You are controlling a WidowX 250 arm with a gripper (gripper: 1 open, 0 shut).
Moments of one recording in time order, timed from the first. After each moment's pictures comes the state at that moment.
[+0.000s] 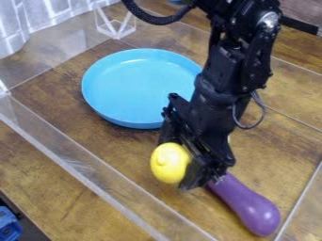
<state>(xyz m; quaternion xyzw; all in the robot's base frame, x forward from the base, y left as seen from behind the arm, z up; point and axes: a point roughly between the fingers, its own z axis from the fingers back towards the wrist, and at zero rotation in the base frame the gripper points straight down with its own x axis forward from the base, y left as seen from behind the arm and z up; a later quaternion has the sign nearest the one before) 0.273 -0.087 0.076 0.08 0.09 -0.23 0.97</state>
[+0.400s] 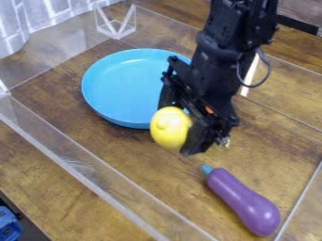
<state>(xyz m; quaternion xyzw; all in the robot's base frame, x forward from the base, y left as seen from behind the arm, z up) 0.287 -0.071 0.116 0.11 0.08 -0.22 0.96</state>
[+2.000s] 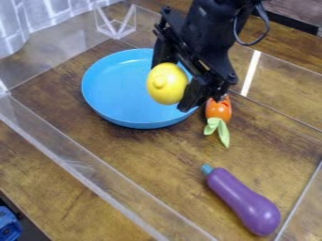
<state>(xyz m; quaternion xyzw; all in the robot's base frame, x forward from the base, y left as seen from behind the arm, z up) 0.299 -0.068 0.112 0.16 -0.02 -0.16 0.97</state>
